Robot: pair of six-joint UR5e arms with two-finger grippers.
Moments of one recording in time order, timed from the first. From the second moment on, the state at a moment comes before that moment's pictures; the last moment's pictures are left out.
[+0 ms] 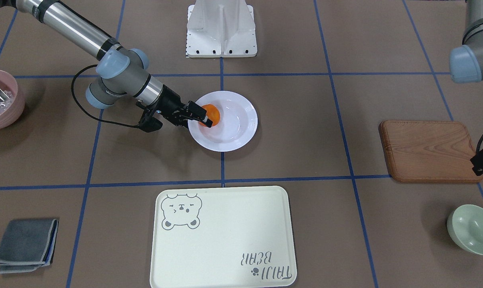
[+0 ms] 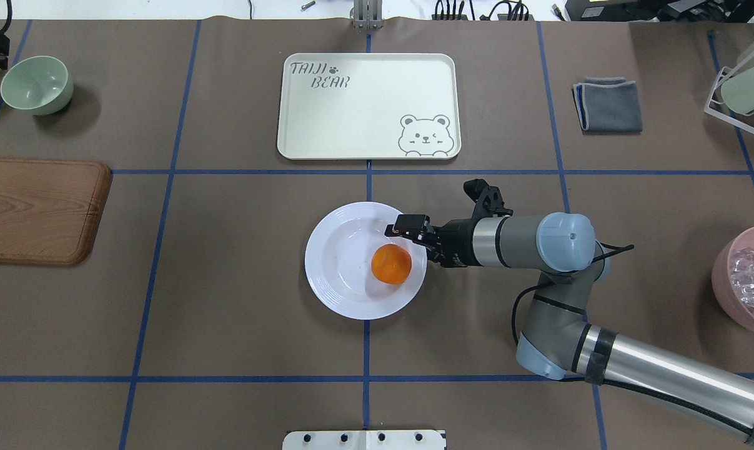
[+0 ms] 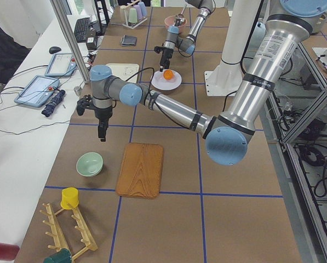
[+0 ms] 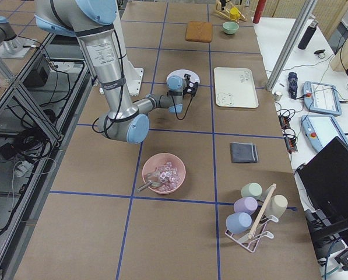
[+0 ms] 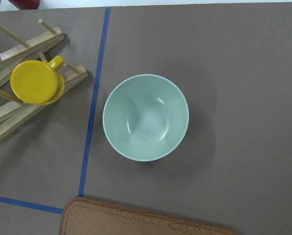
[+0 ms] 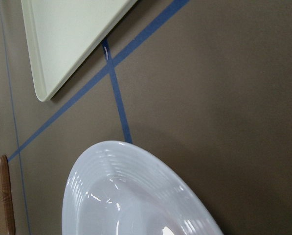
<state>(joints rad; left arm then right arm) -1.30 -1.97 -1.58 -1.52 -2.06 -0.52 0.48 -1.11 1.35 -0.26 1.80 1.83</state>
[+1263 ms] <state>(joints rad) -1.30 -1.96 -1.58 -1.52 -2.06 -0.52 0.48 -1.10 1.35 -0.26 1.77 1.86</state>
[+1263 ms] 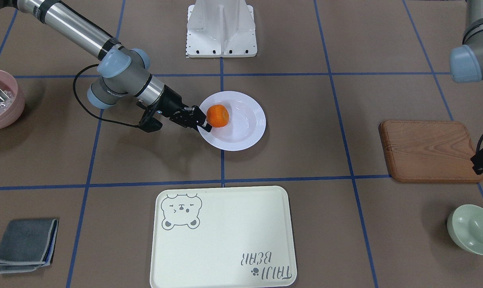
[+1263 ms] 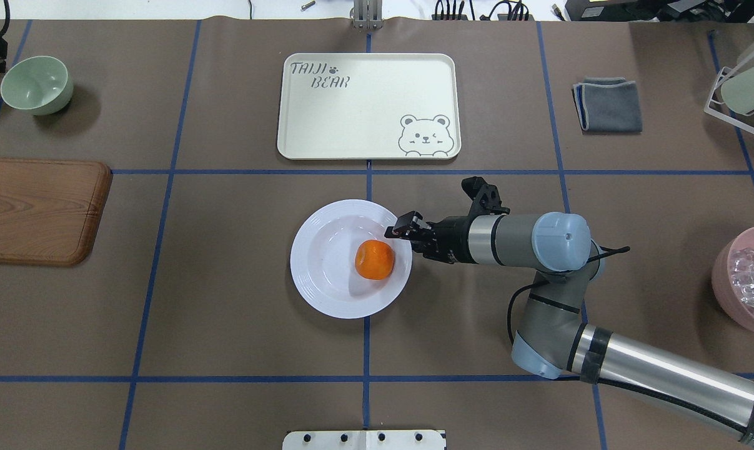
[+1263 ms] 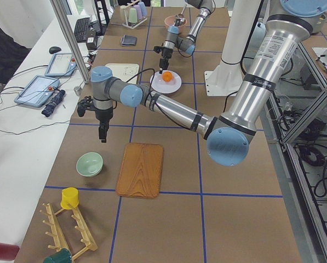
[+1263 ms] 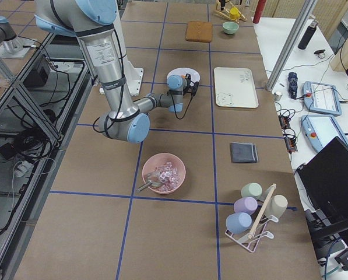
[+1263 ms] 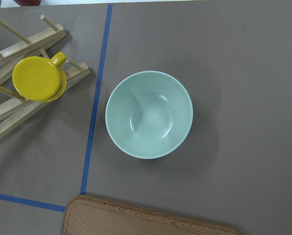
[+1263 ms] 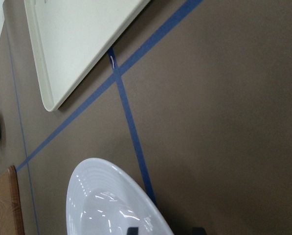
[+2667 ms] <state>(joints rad) -1.30 -1.96 -1.57 -1.52 -2.06 -0.53 0.47 -1.09 1.35 -0.20 1.72 1.86</state>
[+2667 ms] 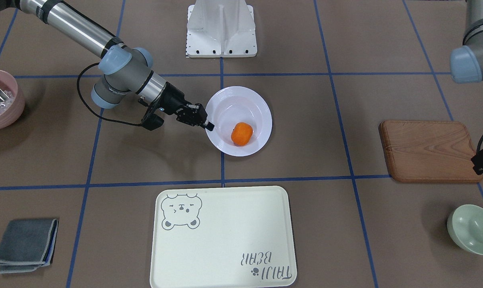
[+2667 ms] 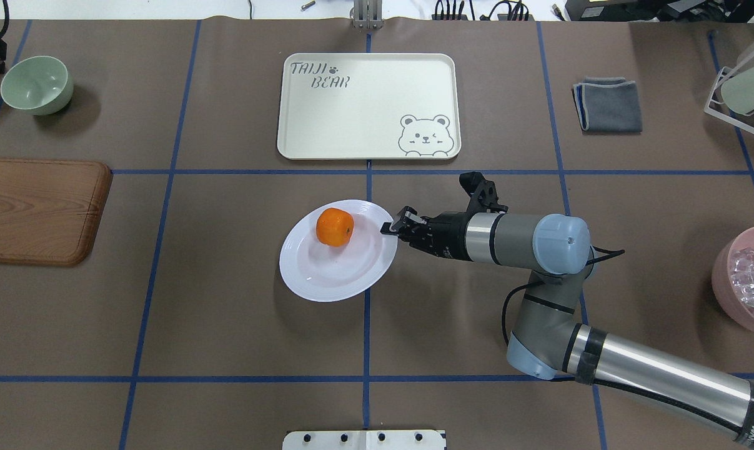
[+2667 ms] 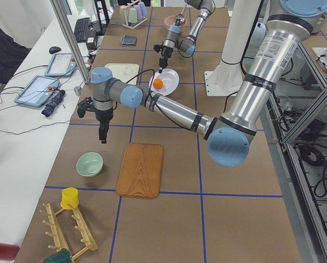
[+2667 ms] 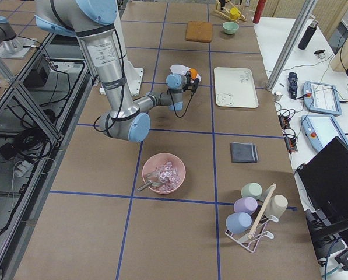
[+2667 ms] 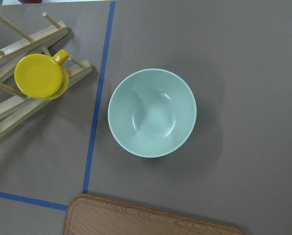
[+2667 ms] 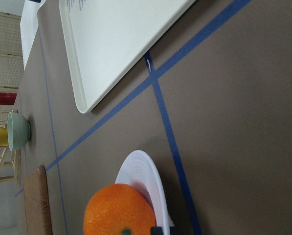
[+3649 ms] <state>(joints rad) -1.29 -1.96 -1.57 -1.53 -2.06 -0.53 0.47 -1.08 1.36 -0.12 1.67 1.86</state>
